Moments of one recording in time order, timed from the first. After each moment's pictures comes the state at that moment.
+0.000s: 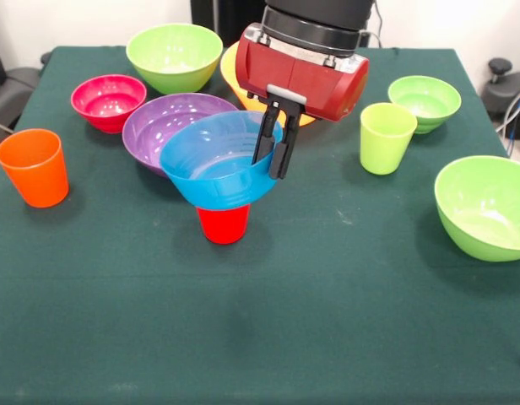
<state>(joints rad) 0.00 -0.45 -0.32 1.23 0.20 0.46 1.99</state>
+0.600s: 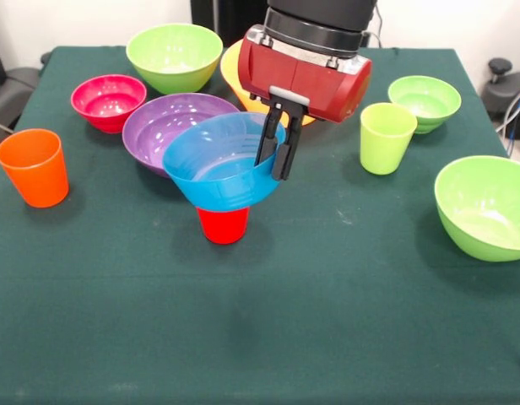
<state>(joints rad) 0.00 -0.45 -0.32 1.23 0.20 0.46 1.99</state>
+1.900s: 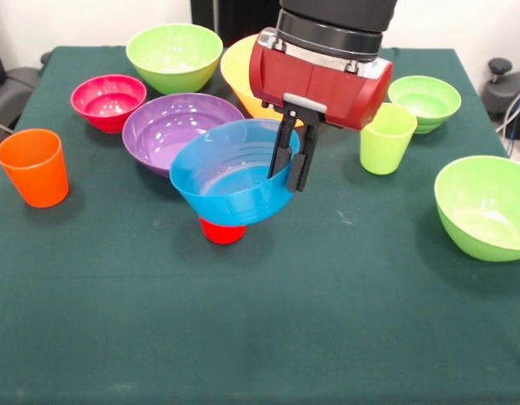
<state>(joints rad) -0.01 -0.42 -0.30 1.12 0.20 0.55 1.99</state>
